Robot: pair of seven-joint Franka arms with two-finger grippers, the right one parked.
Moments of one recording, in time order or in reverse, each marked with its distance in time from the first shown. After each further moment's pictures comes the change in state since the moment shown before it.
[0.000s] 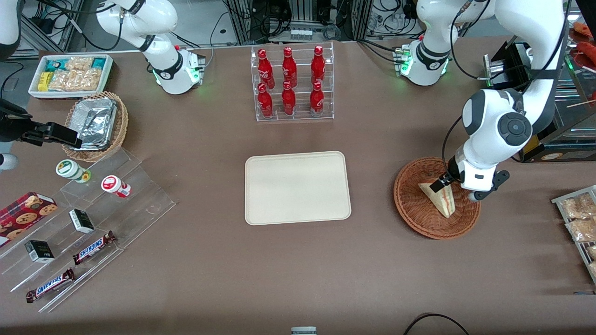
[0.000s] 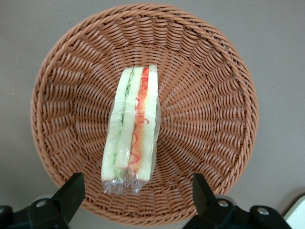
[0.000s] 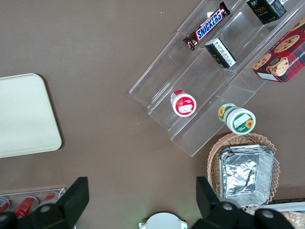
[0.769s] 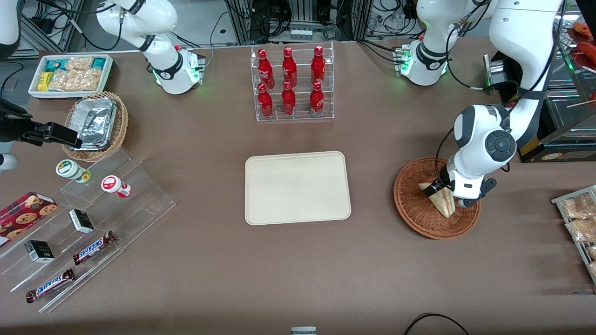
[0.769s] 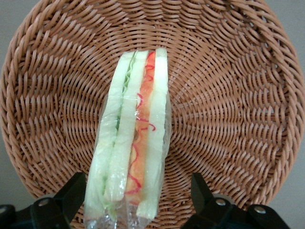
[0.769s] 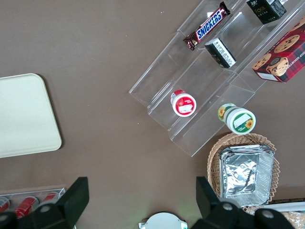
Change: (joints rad) arm 0.001 0.105 0.004 -0.004 0.001 0.054 -0.002
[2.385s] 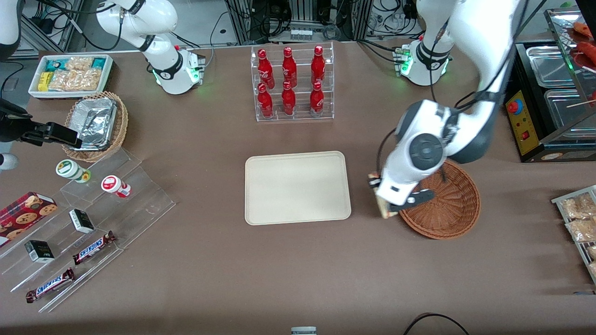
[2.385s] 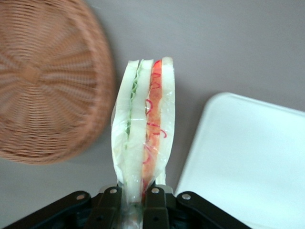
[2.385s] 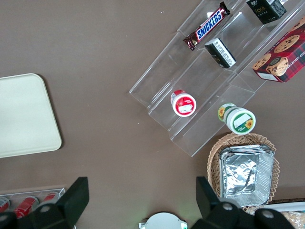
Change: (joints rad) arm -0.342 0.157 -0.030 0.517 -0.007 -0.455 -0.005
